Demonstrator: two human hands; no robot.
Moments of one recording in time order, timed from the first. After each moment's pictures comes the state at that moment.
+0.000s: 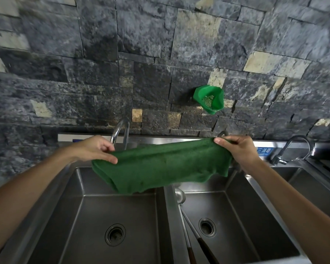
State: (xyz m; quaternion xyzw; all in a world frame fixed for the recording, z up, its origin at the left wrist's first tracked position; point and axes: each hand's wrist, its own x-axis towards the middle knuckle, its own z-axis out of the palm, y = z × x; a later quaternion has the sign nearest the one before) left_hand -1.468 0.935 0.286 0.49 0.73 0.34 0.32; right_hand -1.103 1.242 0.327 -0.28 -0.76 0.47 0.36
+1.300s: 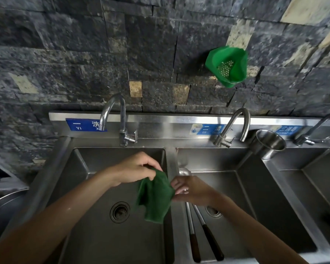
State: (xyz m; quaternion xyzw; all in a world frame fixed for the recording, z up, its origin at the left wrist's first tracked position) left_hand -1.353 1.036 0.229 0.48 0.71 0.31 0.42; right_hand -1.165 1.212 0.149 -0.15 -0.88 0.43 -0.10
